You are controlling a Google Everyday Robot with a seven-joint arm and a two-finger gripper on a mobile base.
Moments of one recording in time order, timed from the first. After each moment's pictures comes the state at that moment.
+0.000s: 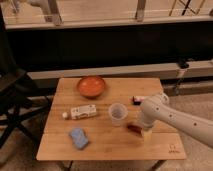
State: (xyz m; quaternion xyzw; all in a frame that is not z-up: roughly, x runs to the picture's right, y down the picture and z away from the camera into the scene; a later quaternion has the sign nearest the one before) arm 0.210 0.244 0.819 -0.33 -0.08 -0.10 0.93
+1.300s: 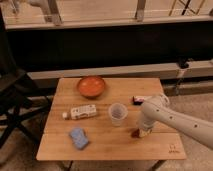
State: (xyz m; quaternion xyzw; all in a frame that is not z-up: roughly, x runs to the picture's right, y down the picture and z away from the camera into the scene) arm 0.209 0.245 0.820 -0.32 -0.09 -0.10 0.94
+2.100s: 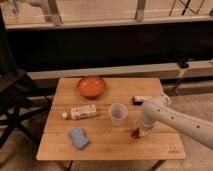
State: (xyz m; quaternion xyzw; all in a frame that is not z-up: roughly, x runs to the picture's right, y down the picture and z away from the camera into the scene) arm 0.203 0.237 0.799 -0.31 -0.09 -0.11 0.94
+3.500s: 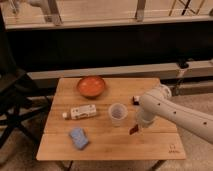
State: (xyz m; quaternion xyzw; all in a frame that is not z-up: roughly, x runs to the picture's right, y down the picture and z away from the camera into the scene) arm 0.183 0.197 0.735 -0.31 -0.09 -0.16 0.93
